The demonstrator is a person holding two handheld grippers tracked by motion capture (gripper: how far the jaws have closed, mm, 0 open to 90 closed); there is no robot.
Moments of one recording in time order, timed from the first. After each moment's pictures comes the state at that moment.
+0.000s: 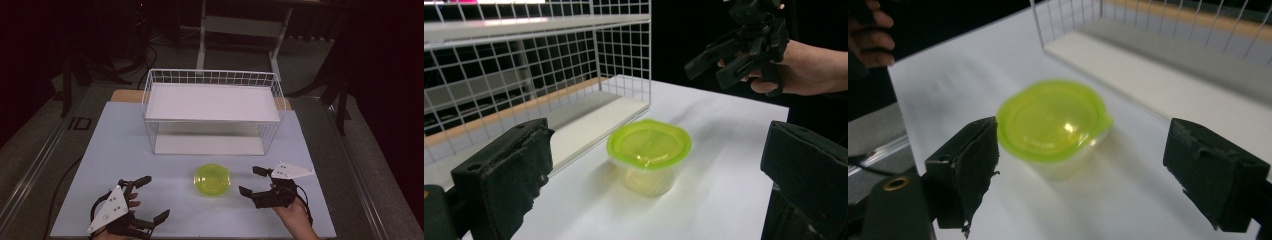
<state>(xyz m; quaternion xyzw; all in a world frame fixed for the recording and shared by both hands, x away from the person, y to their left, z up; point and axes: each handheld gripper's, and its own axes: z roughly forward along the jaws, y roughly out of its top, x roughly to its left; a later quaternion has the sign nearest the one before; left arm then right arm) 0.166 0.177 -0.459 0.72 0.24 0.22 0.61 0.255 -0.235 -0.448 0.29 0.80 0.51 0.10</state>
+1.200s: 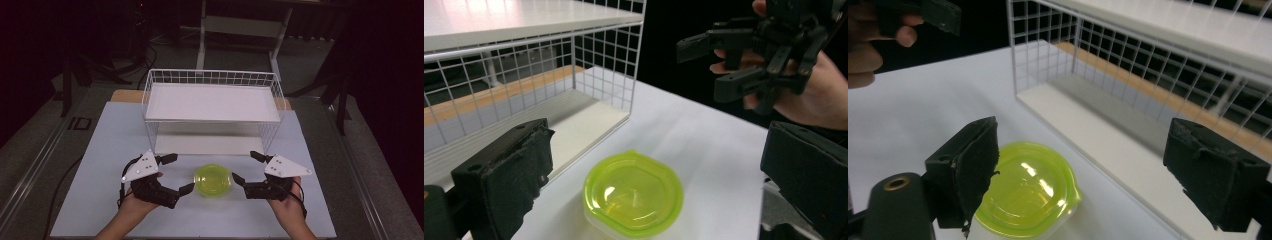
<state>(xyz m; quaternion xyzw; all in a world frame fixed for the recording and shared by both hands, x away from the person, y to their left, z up) 0.232 0.126 -0.424 0.74 0.26 0.17 0.60 0.255 -0.206 -0.415 0.26 0.79 0.51 0.22</state>
